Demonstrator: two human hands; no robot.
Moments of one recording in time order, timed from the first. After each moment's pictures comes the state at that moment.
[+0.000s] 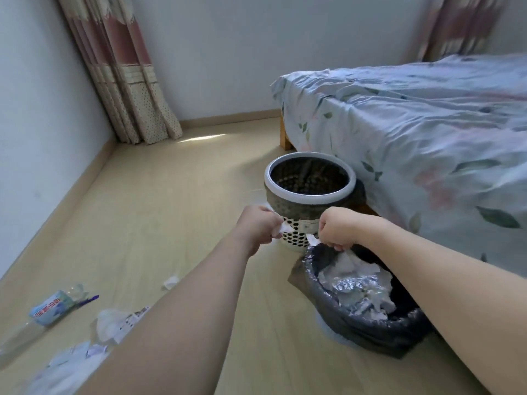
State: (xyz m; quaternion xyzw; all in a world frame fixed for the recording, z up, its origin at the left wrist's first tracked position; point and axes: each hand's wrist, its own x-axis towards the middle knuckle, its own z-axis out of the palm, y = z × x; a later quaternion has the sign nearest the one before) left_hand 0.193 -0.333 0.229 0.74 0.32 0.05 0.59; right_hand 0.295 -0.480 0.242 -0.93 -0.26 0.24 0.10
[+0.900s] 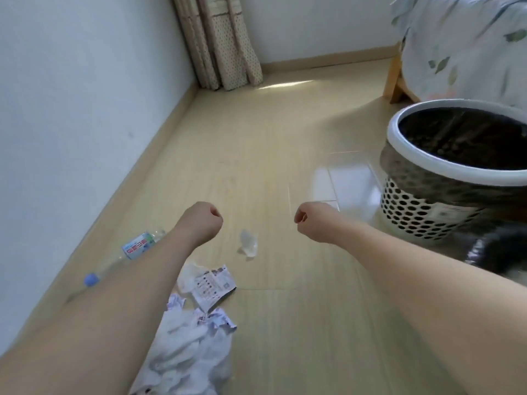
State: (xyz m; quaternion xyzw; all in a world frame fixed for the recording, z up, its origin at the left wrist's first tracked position) left_hand 0.059 -0.082 0.114 0.81 0.51 0.04 0.31; right_hand 0.246 -0.248 0.104 -0.85 -0.43 0.25 0.17
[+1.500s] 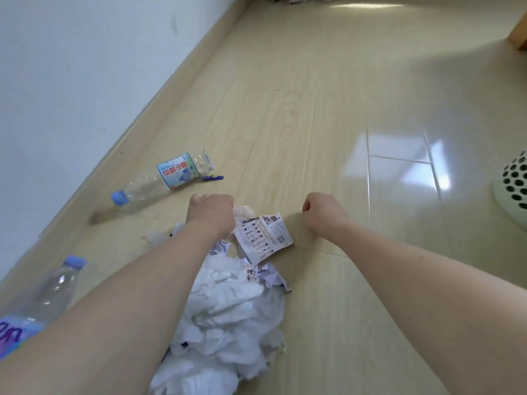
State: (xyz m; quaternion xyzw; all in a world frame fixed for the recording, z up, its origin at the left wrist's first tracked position) left_hand -0.050 -0.015 -0.047 0.86 0.50 -0.13 0.00; right_hand 0.143 -0.123 -0.059 -0.84 -0.44 0.27 0.14
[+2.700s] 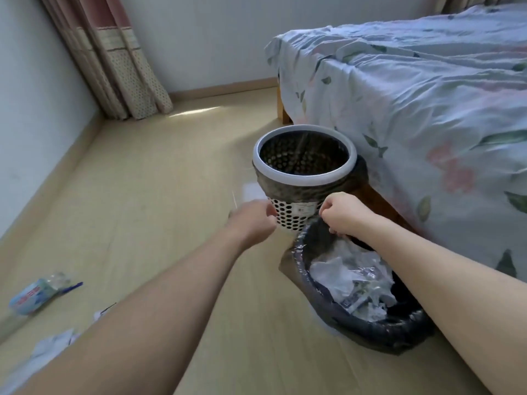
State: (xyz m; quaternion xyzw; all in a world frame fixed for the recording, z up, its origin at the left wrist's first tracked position) left_hand 0.248 -0.342 0.176 0.95 0.21 0.00 0.22; right_hand 0.354 -0.506 0.186 -0.93 -0.20 0.18 0.25
